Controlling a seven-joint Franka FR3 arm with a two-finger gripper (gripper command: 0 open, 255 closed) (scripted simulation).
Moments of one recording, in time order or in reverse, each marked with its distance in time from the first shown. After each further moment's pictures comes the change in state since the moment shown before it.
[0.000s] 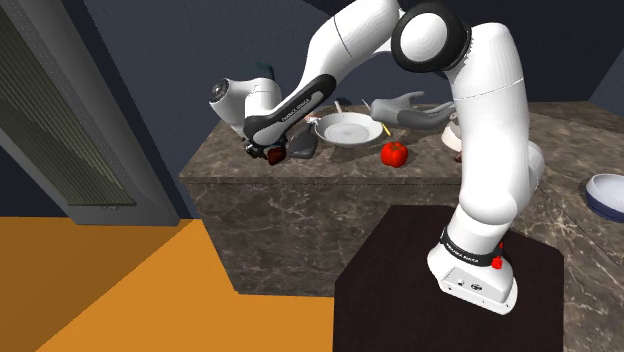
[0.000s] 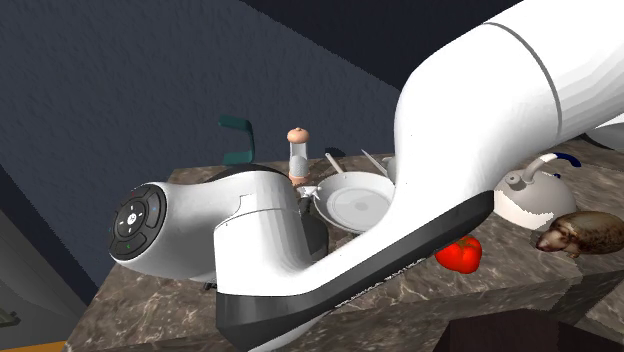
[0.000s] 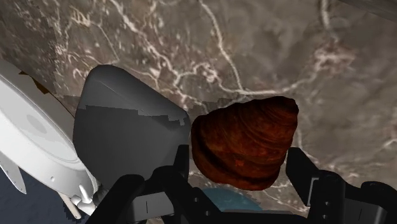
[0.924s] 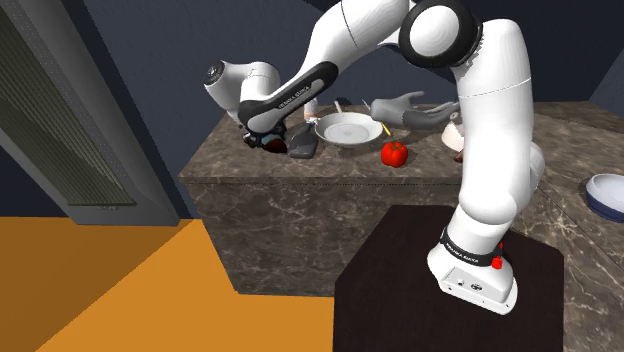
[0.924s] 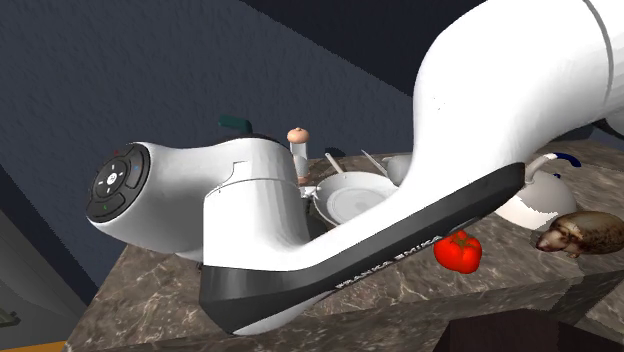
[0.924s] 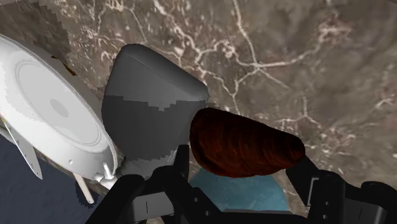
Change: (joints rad) arm -0.008 -0.050 0.016 0.030 0.038 -0.057 -0.054
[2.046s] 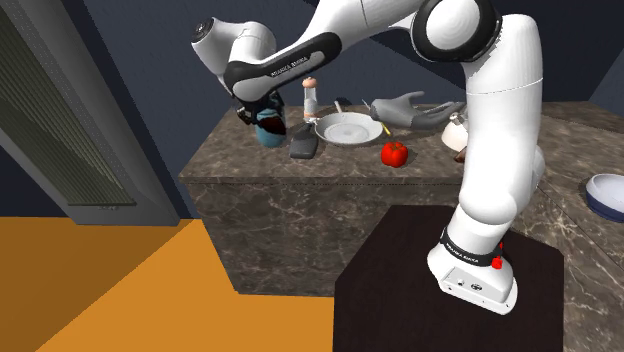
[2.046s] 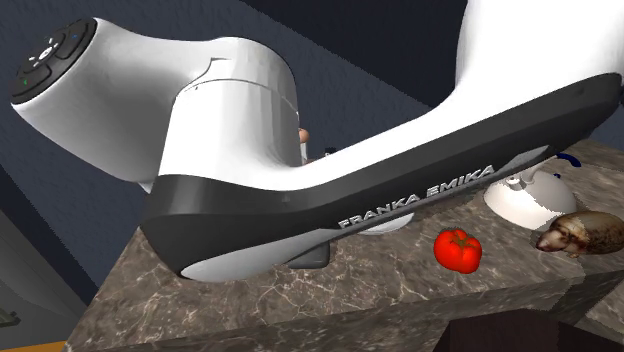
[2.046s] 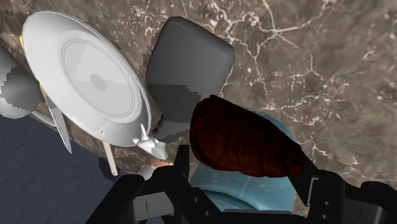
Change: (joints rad) arm 0.000 -0.076 0.024 0.111 0.062 -0.144 -0.111
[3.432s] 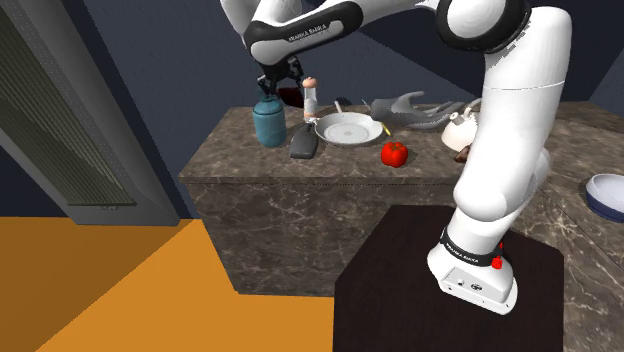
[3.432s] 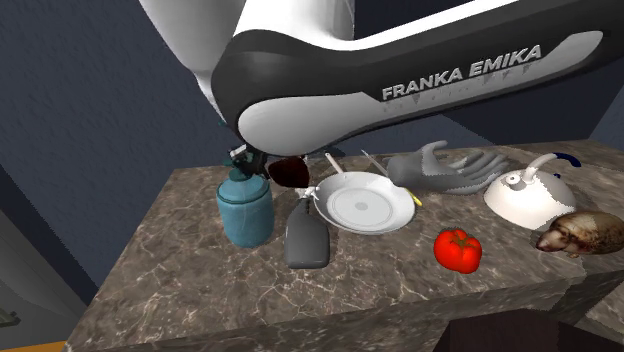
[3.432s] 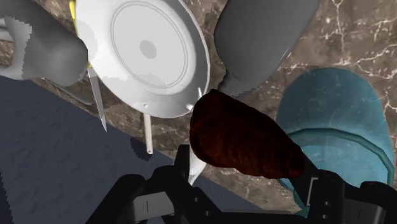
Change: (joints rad) arm -0.129 -0.136 -0.035 -0.012 0.062 0.005 -0.204
